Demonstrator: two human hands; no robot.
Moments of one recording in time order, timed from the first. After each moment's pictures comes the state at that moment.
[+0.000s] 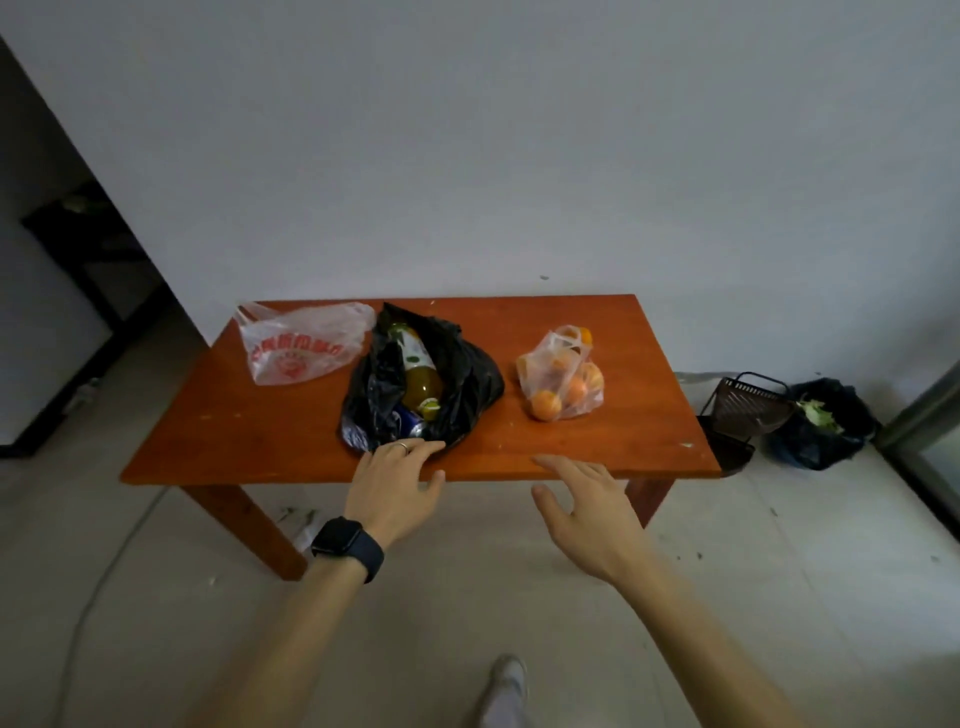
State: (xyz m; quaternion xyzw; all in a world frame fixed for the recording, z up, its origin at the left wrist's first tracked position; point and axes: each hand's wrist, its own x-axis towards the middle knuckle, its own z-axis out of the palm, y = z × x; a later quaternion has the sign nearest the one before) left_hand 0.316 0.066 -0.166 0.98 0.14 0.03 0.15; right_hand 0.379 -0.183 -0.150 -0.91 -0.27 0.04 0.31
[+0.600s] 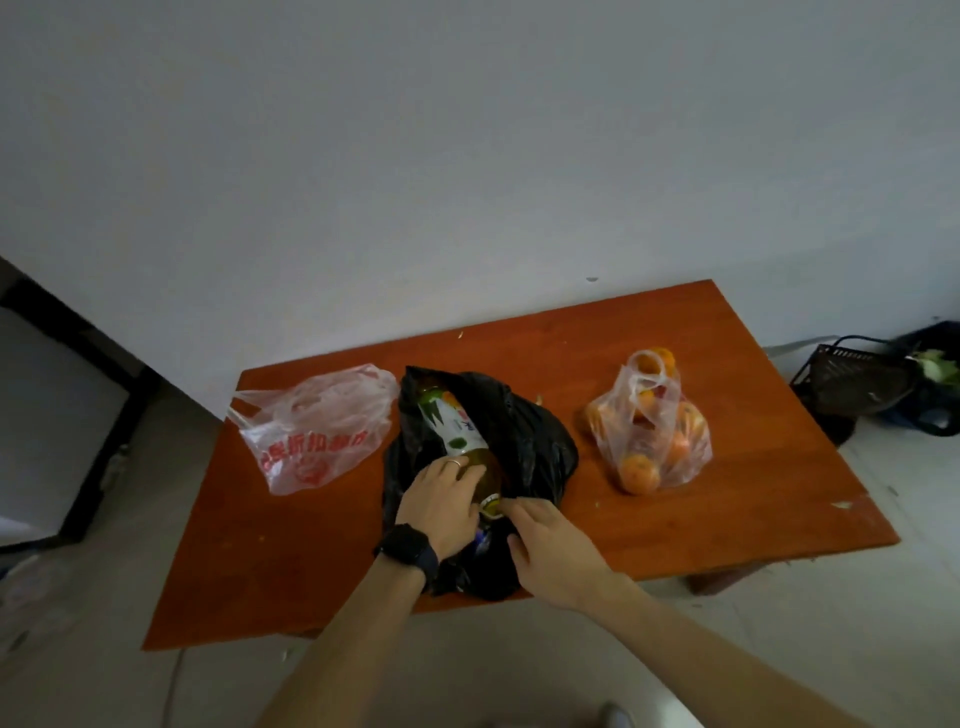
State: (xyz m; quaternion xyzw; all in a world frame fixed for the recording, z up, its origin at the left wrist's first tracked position) left_hand 0.531 0.217 -0.193 0.99 0.02 -0.12 0.02; right_hand 0.548 0.035 -0.233 -0.88 -0.34 0.17 0.28
